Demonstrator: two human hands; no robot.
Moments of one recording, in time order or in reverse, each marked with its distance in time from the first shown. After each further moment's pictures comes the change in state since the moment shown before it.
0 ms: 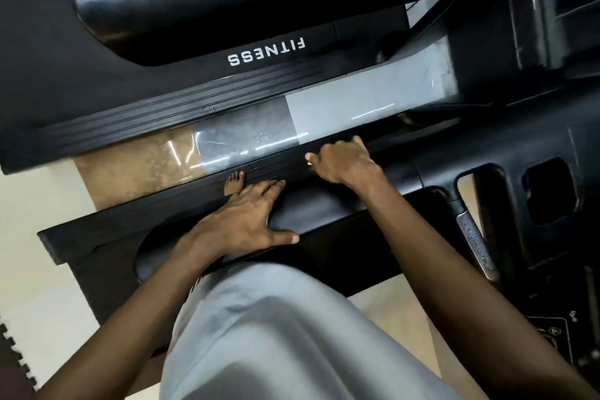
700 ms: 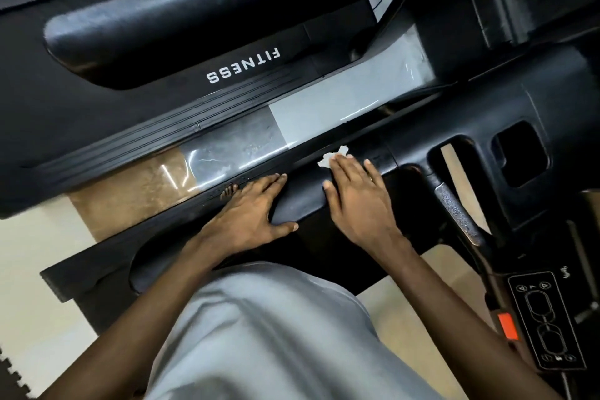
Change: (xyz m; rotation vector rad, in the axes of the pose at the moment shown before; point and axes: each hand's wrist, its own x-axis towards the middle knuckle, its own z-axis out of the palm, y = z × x) left_hand 0.008 0.021 0.012 0.050 0.146 0.129; right_hand -0.099 0.020 0.096 0.275 0.663 0.116
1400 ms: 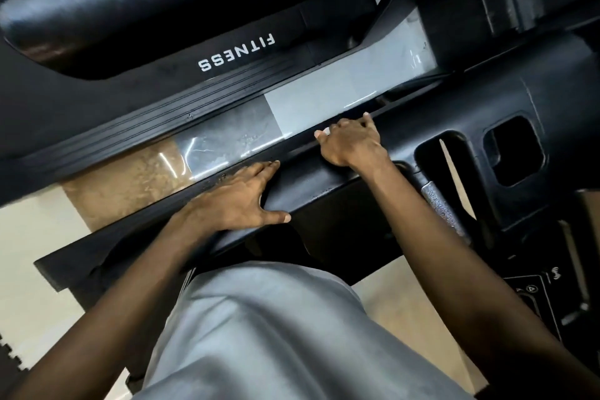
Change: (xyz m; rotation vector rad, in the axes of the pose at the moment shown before) left_hand 0.036 0.012 -0.012 0.033 -0.181 -0.030; right_hand 0.120 0.034 -0.019 -0.204 -0.685 0.144
